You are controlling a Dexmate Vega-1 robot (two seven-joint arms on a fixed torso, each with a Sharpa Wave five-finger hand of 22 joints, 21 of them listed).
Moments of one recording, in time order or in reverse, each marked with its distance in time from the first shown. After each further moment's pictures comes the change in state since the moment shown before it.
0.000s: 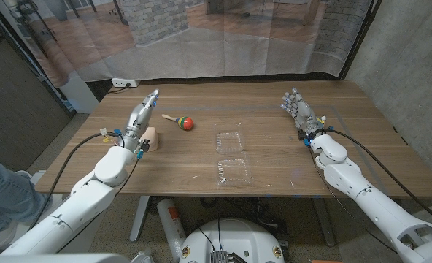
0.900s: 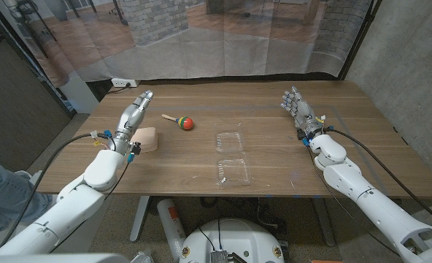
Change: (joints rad) left arm 0.074 0.032 -0.073 -0.034 0.110 0.014 0.048; left_hand 0.004 0.004 -0.004 -0.004 0.004 0.016 -0.005 0.000 0.000 0.007 -0.007 0.004 0.000 0.012 -0.006 0.000 0.000 0.000 0.000 -0.004 0.000; right arm -0.024 -0.011 0.002 -0.061 -0.021 -0.015 -0.047; right_hand -0.007 0.007 -0.003 -0.003 0.000 0.000 0.000 0.000 0.000 0.000 0.000 0.000 0.000 0.004 -0.004 0.000 0.000 0.003 -0.004 -0.011 0.000
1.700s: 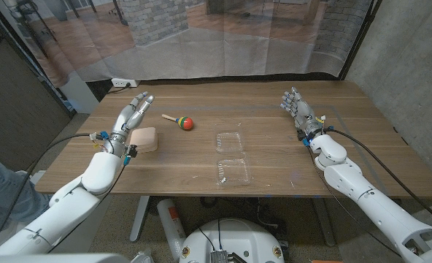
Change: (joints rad) left arm 0.069 0.012 -0.052 -0.076 0.169 0.092 0.097; left_hand 0.017 0.009 -0.004 -0.004 0.008 0.025 0.000 0.008 0.000 0.023 -0.009 0.004 0.000 0.022 -0.003 0.000 0.000 0.008 0.000 0.000 0.000; right arm -0.005 -0.005 0.000 -0.005 0.000 -0.006 0.003; right_hand 0.000 0.000 -0.003 -0.003 0.000 0.004 -0.004 0.000 0.000 0.004 0.004 0.000 0.000 0.004 -0.004 0.000 0.000 0.011 0.004 -0.012 0.000
